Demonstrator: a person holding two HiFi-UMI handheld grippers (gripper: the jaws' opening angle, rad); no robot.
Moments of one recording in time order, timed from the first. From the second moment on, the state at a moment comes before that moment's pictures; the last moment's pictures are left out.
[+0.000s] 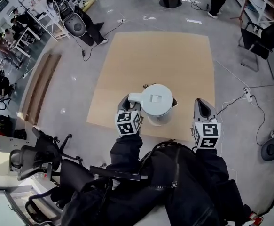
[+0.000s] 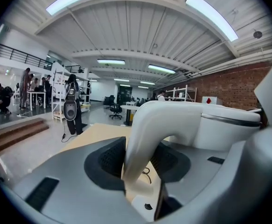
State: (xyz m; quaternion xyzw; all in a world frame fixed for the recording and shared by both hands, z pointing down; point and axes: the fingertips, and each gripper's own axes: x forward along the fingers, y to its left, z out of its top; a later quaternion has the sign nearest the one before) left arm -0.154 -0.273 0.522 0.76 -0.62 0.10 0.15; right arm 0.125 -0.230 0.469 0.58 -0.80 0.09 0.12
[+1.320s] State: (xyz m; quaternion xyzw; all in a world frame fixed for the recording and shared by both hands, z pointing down) left arm -0.160 -0.269 0.469 0.76 -0.63 0.07 0.13; right arm 0.122 -0.249 0.444 0.59 -0.80 0.06 0.08
